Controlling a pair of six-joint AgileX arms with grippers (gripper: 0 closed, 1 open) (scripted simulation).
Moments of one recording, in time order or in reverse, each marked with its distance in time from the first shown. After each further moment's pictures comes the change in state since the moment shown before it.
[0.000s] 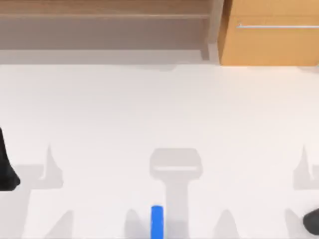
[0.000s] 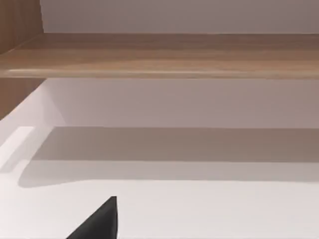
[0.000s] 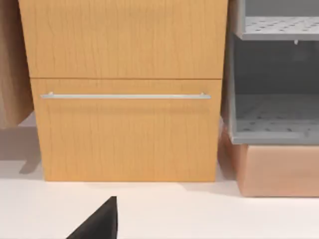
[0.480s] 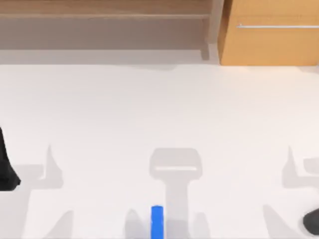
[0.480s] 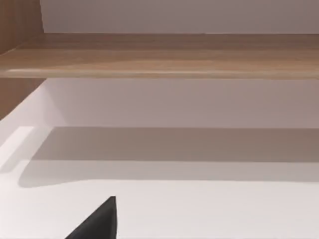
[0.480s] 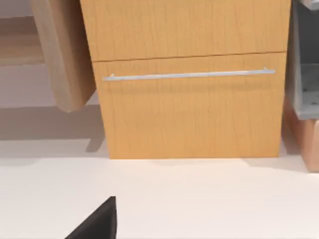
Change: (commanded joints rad) left arm 0.000 0.000 0.000 0.000 0.000 0.000; right arm 0.121 0.143 0.103 -0.052 0.003 0.095
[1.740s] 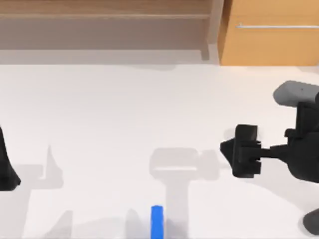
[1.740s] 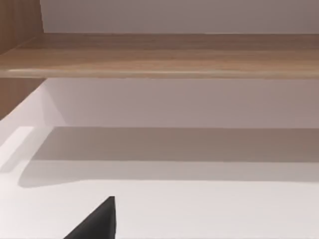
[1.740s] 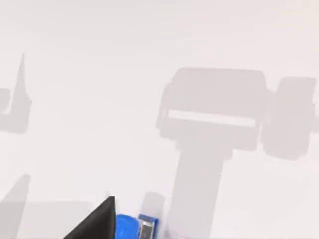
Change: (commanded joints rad) left arm 0.000 0.000 0.000 0.000 0.000 0.000; right arm 0.615 0.880 0.645 -0.446 0.016 0.566
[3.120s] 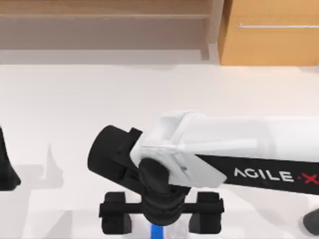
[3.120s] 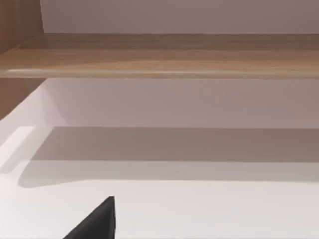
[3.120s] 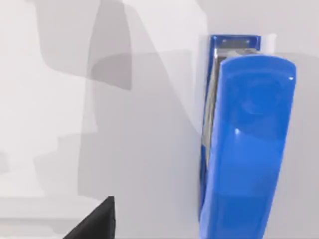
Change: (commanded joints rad) left arm 0.000 0.000 0.000 0.000 0.000 0.000; right arm 0.363 0.950 0.669 -0.484 -0.004 0.437
